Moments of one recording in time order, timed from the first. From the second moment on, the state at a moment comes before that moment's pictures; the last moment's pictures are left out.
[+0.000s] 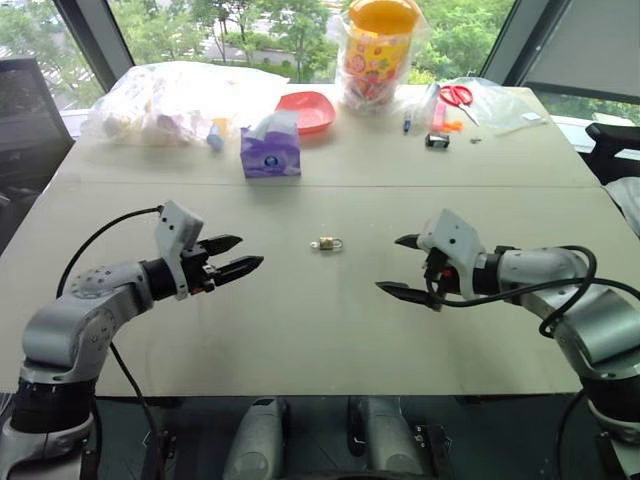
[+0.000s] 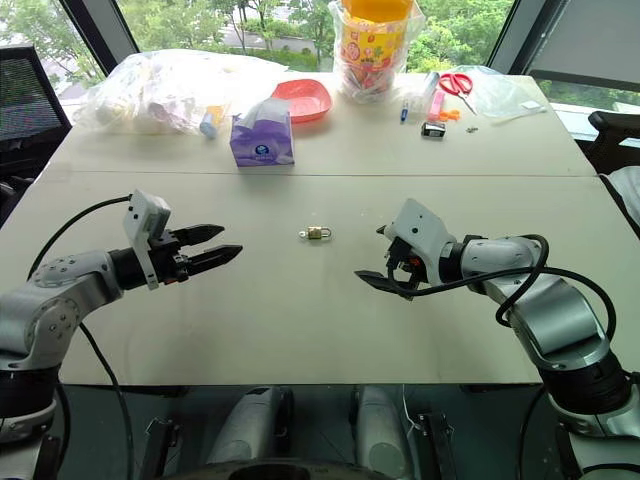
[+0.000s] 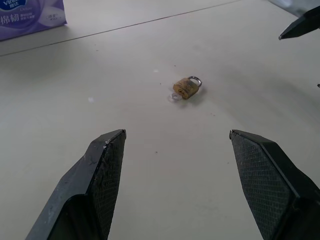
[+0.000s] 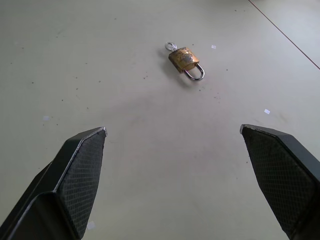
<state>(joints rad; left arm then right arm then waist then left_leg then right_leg) -0.25 0.69 0.17 -0.30 -0.65 0.79 -0.77 -0.36 -0.82 0.07 -0.51 0.37 0.84 0.81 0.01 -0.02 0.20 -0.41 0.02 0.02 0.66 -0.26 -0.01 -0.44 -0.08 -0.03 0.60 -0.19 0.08</state>
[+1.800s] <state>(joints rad) -0.31 0.76 0.10 -0.25 -0.58 0.74 -0.86 -0.99 -0.32 0.45 0.71 -0.09 0.16 1.03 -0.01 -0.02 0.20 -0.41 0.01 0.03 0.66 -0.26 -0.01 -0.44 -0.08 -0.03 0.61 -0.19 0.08</state>
